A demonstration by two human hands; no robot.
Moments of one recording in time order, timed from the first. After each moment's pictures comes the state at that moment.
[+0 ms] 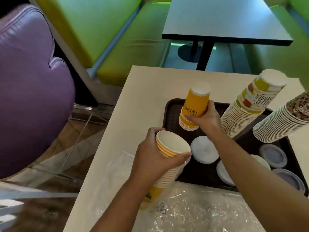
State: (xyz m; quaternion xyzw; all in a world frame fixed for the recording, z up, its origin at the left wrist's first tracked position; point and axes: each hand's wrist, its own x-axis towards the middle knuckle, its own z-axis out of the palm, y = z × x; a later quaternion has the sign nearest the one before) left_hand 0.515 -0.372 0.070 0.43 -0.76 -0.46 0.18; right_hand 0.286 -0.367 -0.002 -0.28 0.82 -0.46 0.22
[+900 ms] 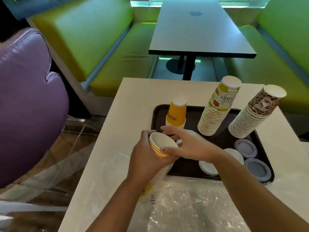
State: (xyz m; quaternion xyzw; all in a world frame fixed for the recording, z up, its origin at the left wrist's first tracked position) left_hand 0.514 -0.340 0.081 0.41 -0.77 -0.44 0.20; right_hand 0.361 -0.282 0.095 -0.53 0.69 -0.27 0.41
